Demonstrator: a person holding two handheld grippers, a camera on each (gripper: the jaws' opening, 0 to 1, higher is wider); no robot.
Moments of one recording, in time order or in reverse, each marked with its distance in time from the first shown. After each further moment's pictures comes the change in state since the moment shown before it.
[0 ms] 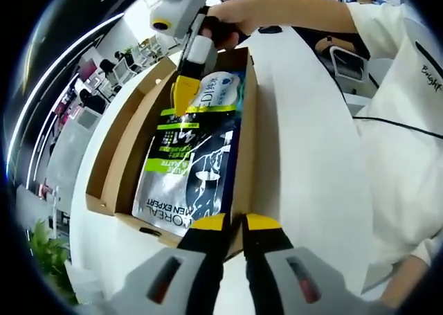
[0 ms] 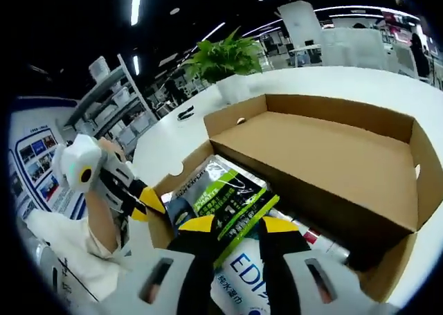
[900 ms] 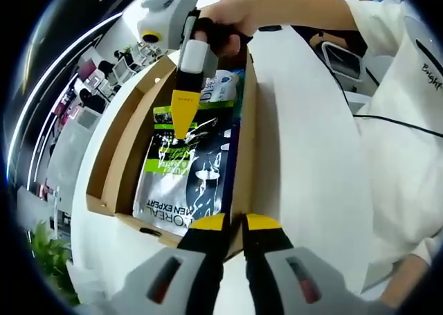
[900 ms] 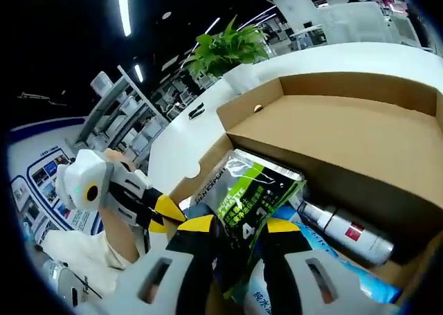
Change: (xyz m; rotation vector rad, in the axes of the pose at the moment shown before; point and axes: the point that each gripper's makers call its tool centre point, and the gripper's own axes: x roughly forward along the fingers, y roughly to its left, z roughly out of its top) left arm 0.000 0.000 -0.001 0.004 0.009 0.003; right arm 0.033 0.025 -0.004 0.083 0.063 0.082
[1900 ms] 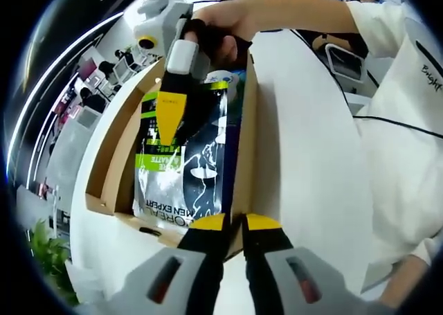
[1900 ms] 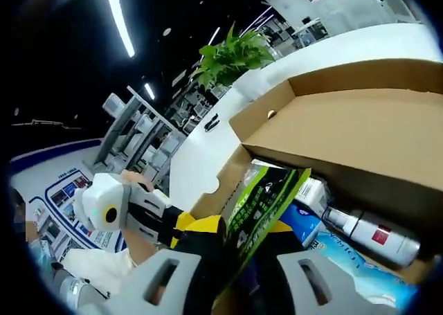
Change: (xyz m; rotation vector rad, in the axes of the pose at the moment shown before) left arm 0.000 0.000 0.000 -0.007 -0.001 -0.001; right arm 0.007 0.018 0.013 0.114 -0.054 0.134
